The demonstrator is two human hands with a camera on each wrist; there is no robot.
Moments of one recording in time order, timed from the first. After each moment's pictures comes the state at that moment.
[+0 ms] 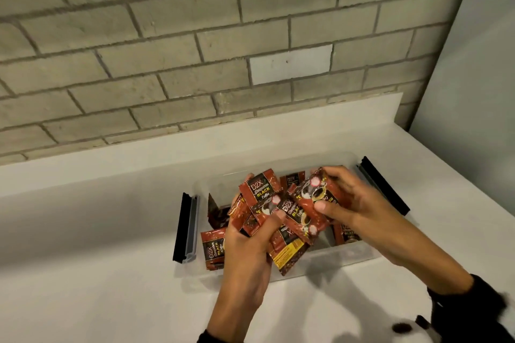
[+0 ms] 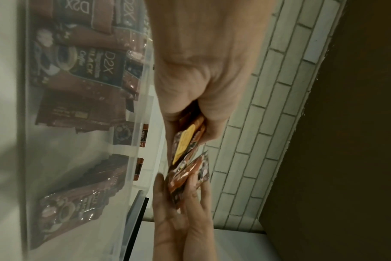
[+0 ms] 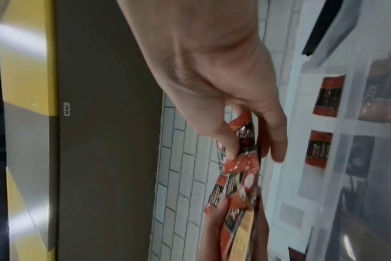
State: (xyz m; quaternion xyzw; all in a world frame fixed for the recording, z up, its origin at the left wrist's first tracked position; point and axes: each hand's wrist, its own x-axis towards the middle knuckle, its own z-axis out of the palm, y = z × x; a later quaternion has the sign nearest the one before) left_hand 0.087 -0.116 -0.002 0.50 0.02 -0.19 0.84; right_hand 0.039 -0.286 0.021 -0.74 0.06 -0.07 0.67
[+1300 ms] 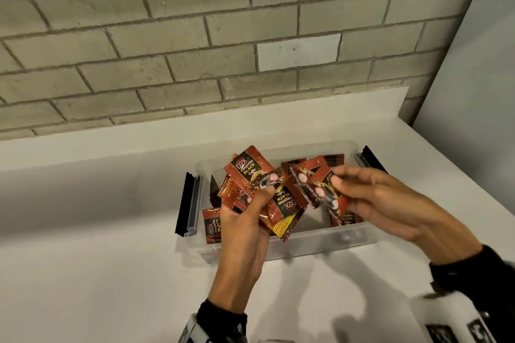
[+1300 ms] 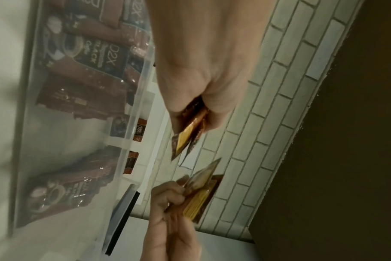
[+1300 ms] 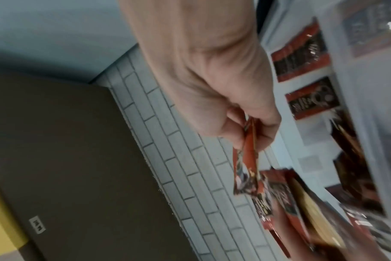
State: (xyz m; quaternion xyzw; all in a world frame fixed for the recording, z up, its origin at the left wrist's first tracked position) left_hand 0.083 -0.116 0.000 0.42 0.04 -0.15 0.89; right_hand 0.037 -0.304 0.026 -0.59 0.12 0.03 0.80
